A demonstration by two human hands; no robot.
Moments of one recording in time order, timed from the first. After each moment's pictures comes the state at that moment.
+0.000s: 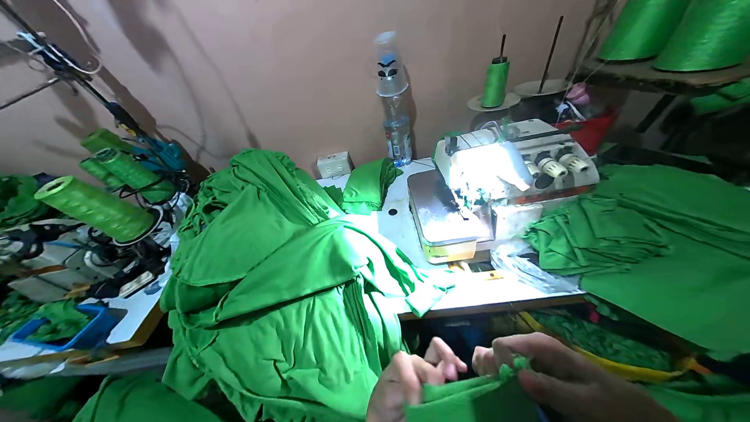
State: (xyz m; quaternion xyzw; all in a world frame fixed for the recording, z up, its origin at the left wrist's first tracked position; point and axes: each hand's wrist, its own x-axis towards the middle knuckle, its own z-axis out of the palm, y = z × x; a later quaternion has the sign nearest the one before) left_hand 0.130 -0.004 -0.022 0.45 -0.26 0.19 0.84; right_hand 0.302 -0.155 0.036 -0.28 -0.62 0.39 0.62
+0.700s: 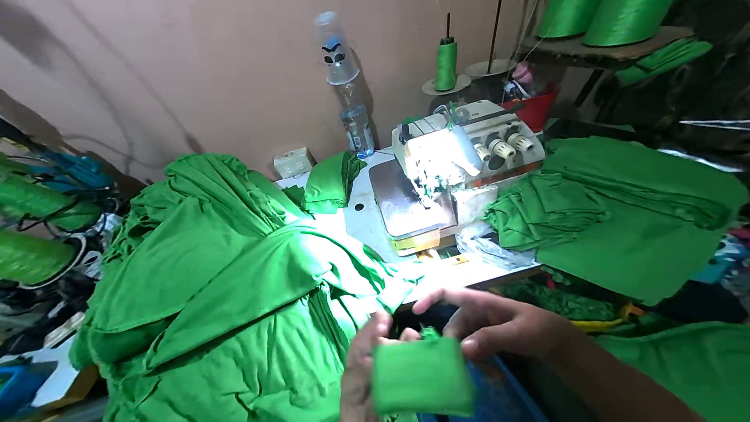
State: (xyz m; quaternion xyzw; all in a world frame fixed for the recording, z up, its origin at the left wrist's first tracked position) left_hand 0.142 0.013 -0.011 0.42 -0.21 0.20 0.86; right_hand 0.330 -0.141 0.030 -0.28 -0.54 0.57 0.55
